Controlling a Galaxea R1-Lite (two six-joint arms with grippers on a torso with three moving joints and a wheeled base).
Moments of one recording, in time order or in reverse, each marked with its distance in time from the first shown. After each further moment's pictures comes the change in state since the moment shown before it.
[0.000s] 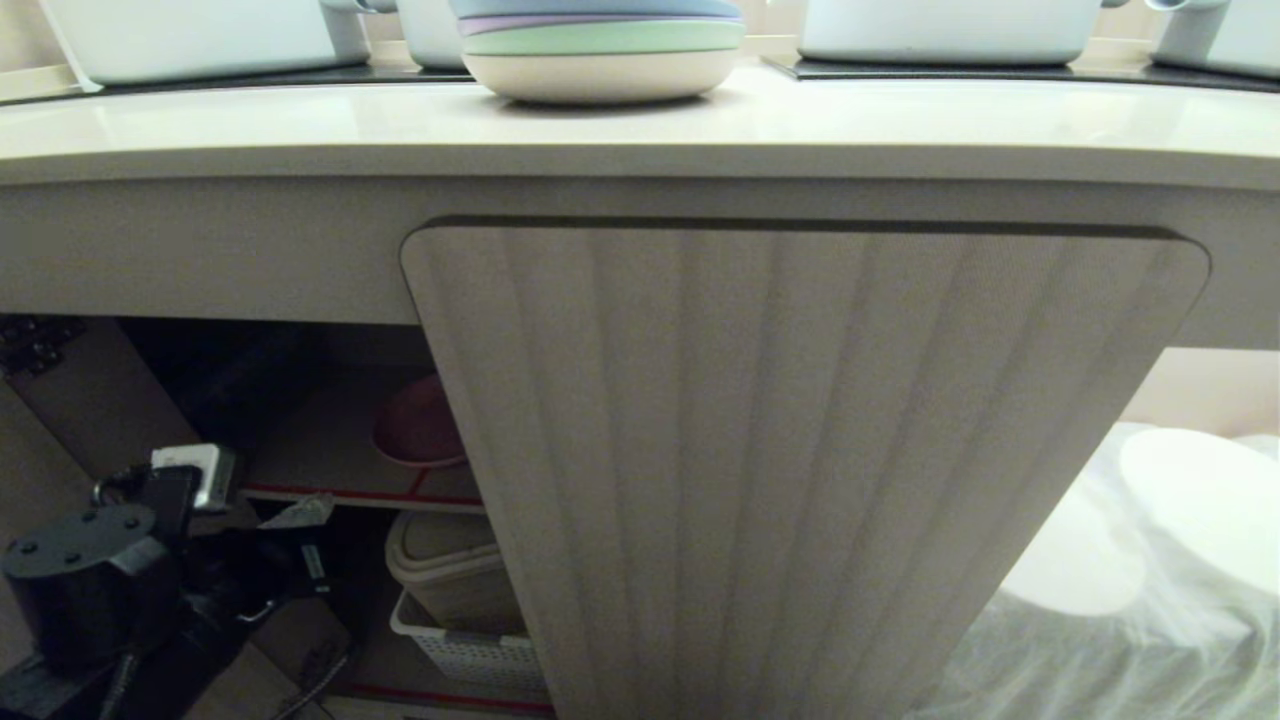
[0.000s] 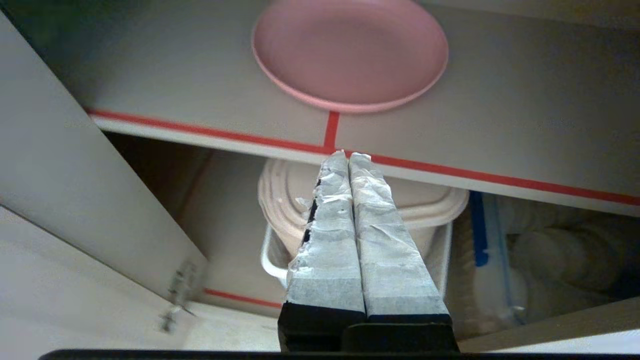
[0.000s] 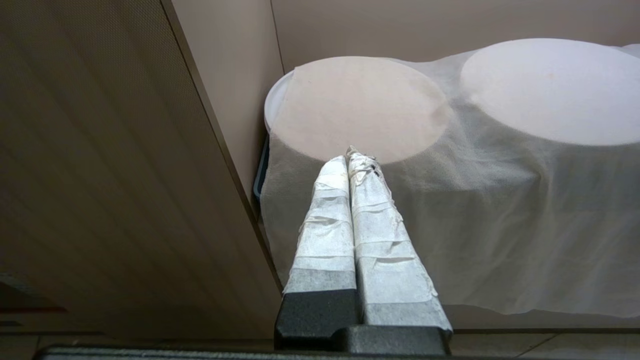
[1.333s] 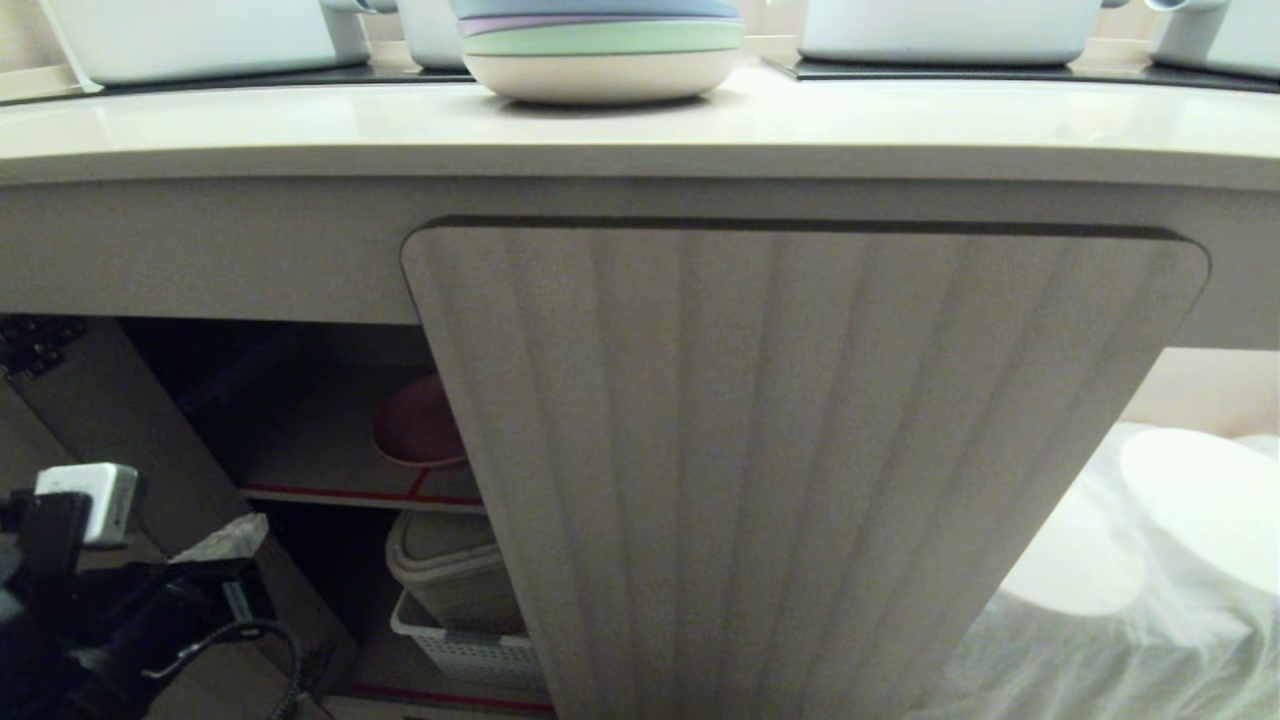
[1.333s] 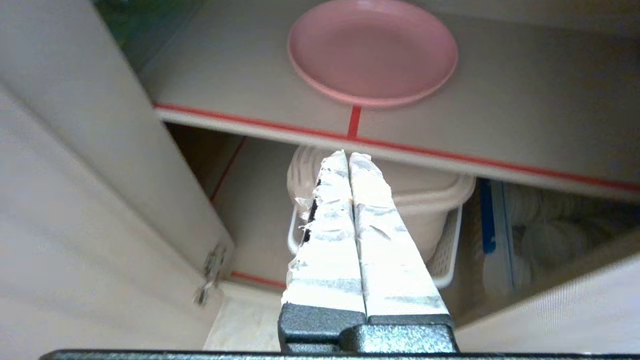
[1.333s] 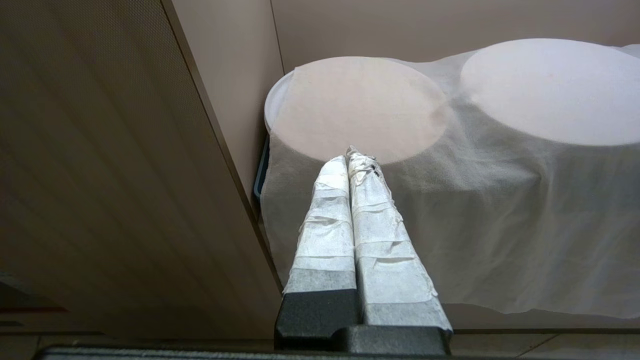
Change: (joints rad) left arm -0.019 -0.401 0.000 0.406 0.063 0.010; right arm 0.000 0.000 0.000 -0.001 0.000 0.000
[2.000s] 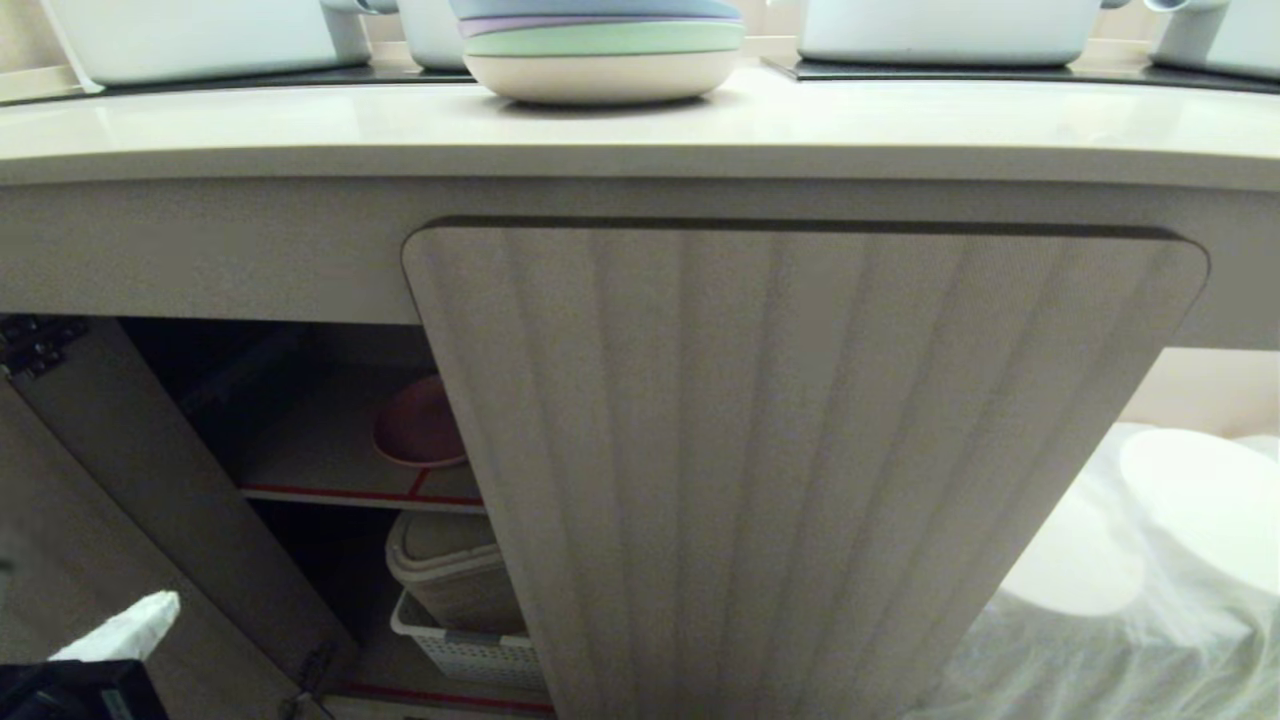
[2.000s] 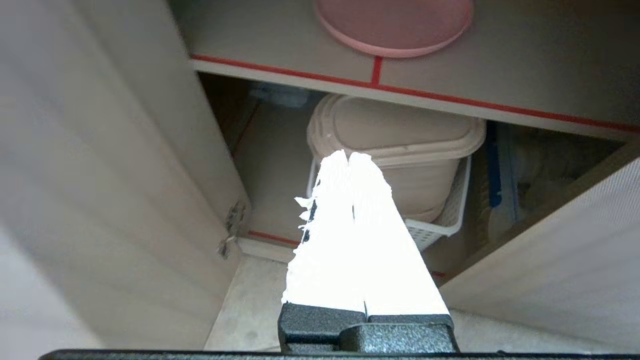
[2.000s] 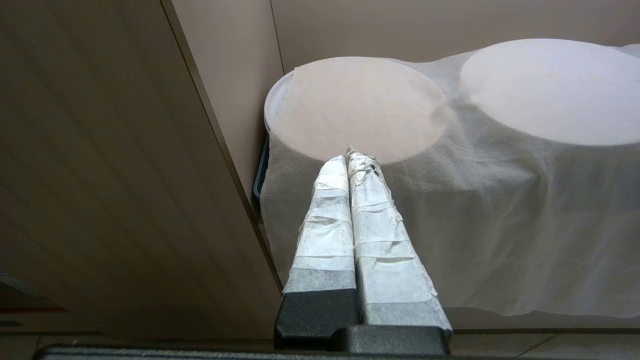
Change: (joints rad) left arm 0.168 -0.427 0.000 0.457 -0.158 0.043; right arm 0.000 0.000 0.000 0.000 0.000 0.000
